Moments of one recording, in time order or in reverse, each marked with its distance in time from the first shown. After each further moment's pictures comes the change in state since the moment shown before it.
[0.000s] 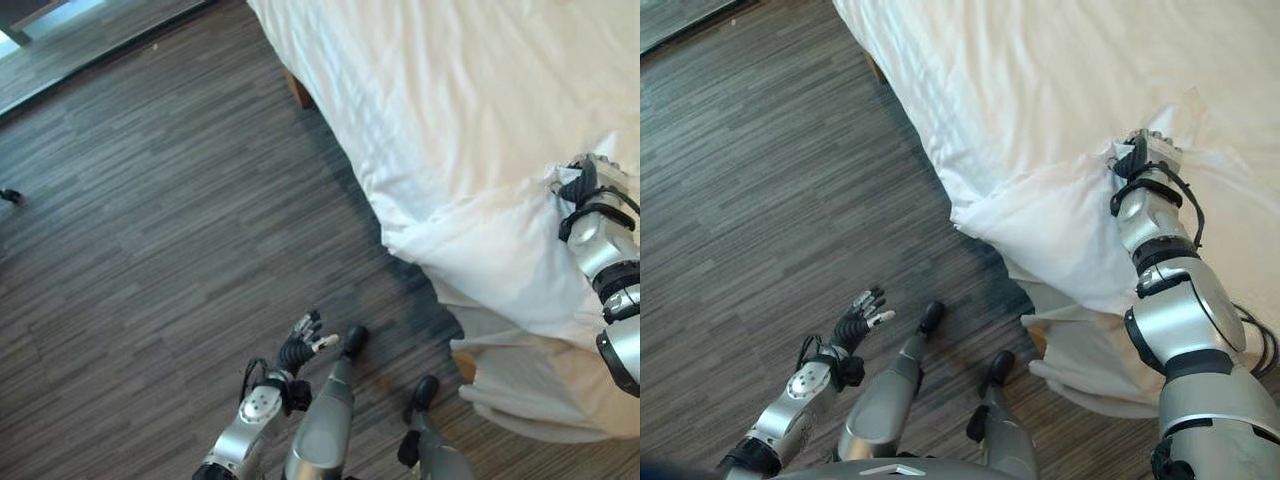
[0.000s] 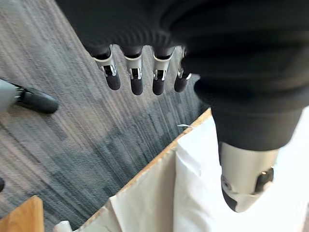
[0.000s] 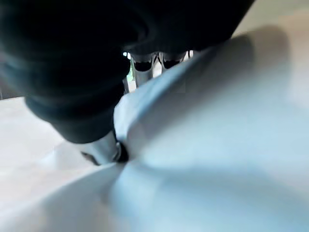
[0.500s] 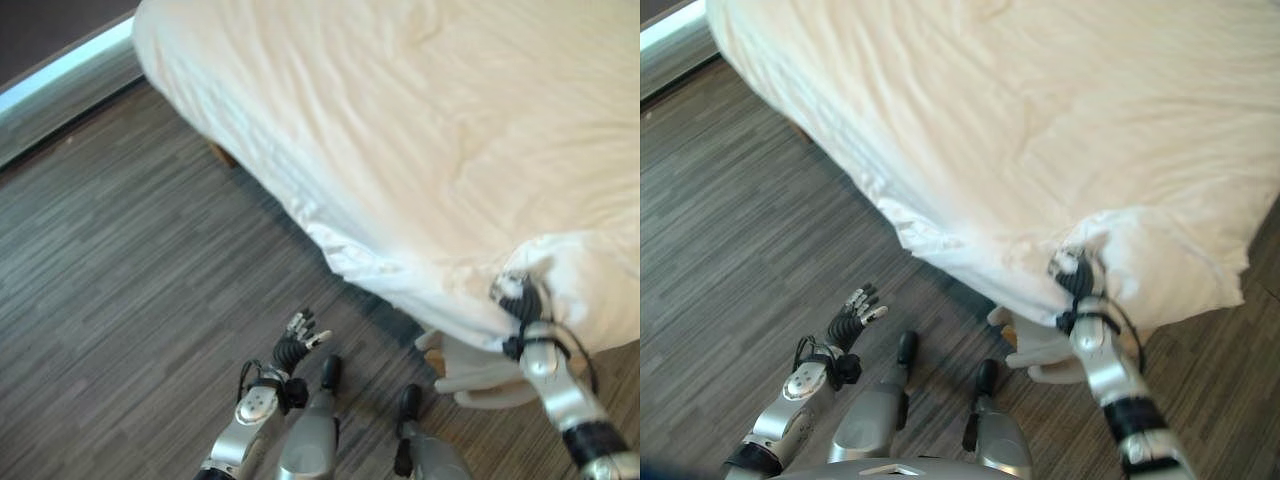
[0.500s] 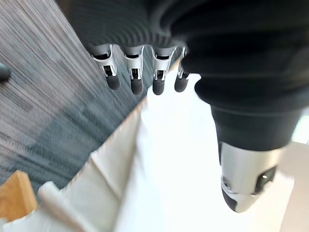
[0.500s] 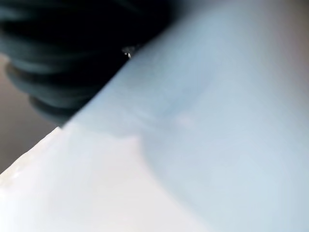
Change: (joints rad) left arm 0.056 -0.045 0.059 -0.042 0.052 0.042 -0.001; right arm 0.970 0.274 -0.326 -0.822 0.015 -0.086 0.084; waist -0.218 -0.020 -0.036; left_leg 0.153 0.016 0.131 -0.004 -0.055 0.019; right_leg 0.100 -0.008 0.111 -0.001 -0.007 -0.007
